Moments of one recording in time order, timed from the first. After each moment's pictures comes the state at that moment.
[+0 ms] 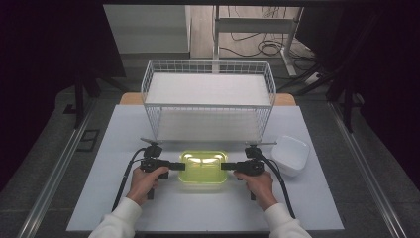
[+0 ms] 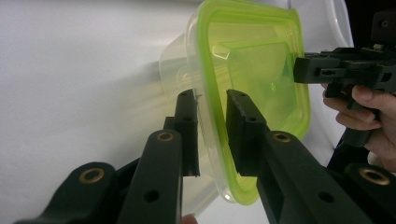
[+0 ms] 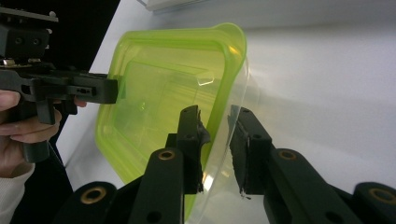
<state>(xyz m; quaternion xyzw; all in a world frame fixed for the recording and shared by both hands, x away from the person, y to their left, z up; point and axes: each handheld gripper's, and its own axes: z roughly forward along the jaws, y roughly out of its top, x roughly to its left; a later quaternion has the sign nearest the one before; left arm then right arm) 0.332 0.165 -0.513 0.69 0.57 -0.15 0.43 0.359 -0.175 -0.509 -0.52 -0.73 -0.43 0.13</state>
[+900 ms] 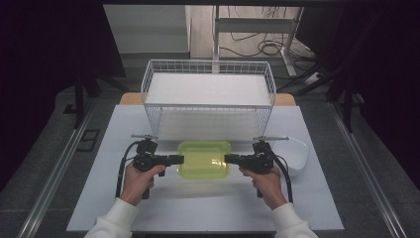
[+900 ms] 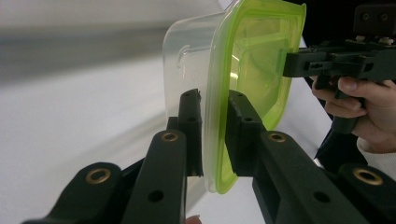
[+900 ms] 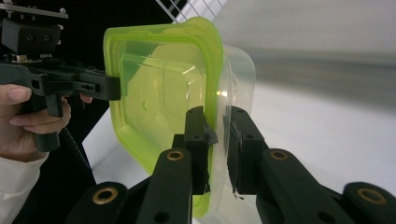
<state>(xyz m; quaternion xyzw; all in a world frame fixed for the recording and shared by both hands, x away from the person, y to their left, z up) 0.303 0.162 -0.448 0.71 0.51 -0.06 0.48 0.343 -0.186 -0.458 -0.44 -0.74 -0.50 0.08</state>
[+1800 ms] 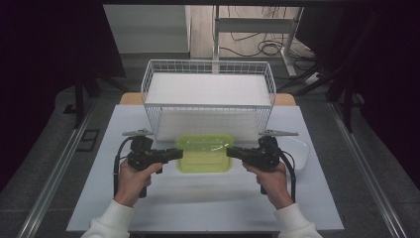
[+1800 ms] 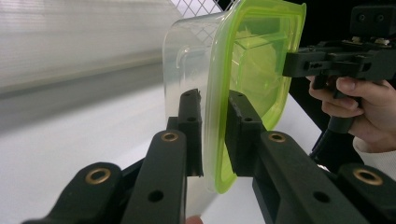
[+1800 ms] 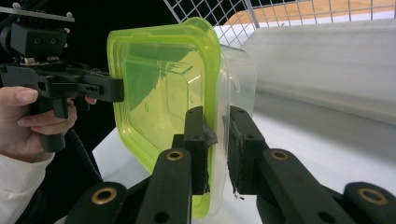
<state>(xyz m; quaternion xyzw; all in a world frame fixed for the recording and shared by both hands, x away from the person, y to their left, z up) 0.288 0.162 -0.413 0.71 0.48 -0.02 0.52 0.330 -0.188 -0.418 -0.40 -0.74 -0.54 0.04</state>
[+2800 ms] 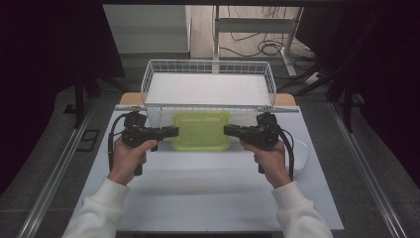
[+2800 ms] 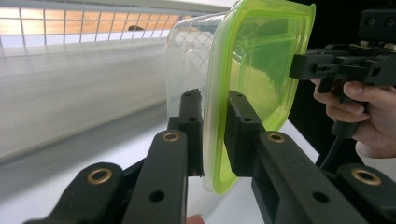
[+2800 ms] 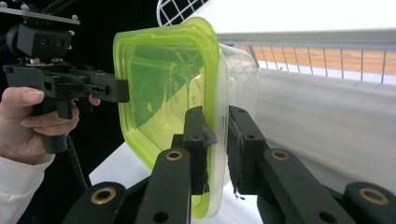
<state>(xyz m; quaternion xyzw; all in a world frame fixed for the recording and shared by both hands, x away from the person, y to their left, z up) 0.322 0.176 -0.369 0.70 0.47 -0.01 0.53 0.359 -0.173 -0.366 -0.38 -0.74 -0.56 0.01</state>
